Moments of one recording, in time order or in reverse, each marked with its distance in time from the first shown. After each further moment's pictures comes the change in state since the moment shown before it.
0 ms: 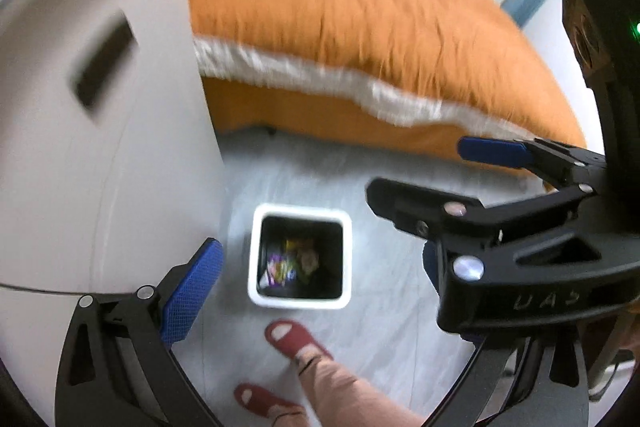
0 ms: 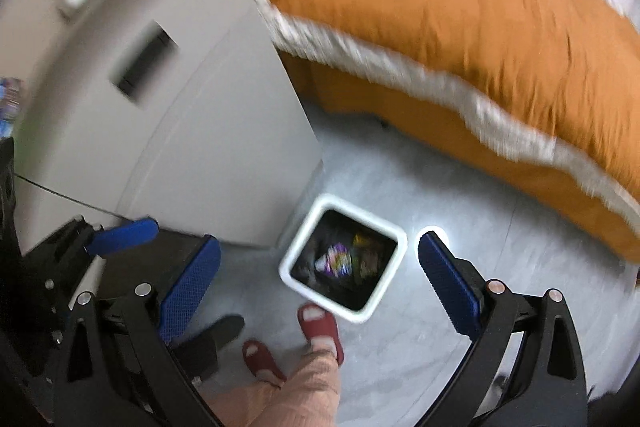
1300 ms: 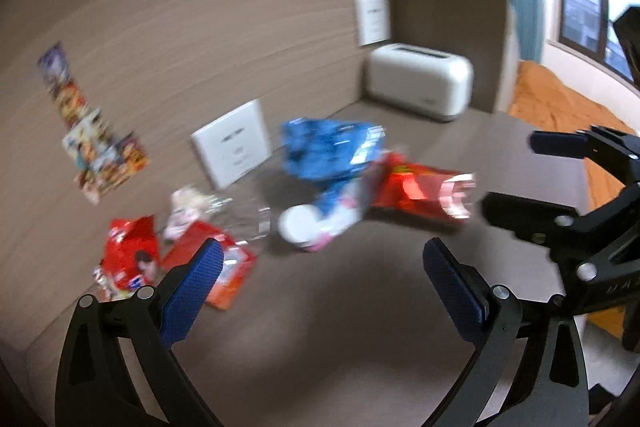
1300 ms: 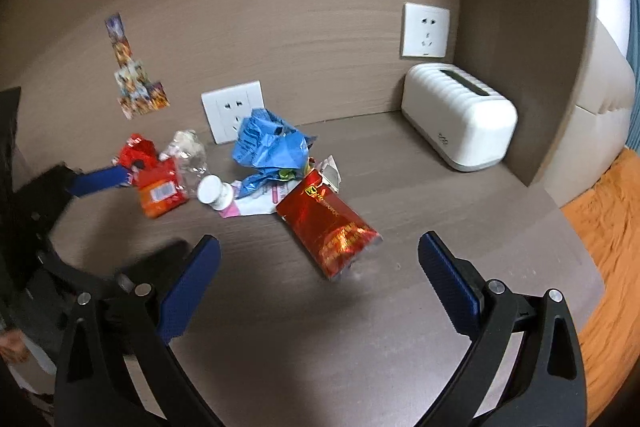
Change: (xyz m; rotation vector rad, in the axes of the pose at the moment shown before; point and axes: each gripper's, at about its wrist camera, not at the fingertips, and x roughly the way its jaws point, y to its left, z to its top) left arm -0.307 0.273 -0.085 -0.414 -0.408 0.717; right arm -0.080 0.382 0.092 -0.750 -0.314 0.358
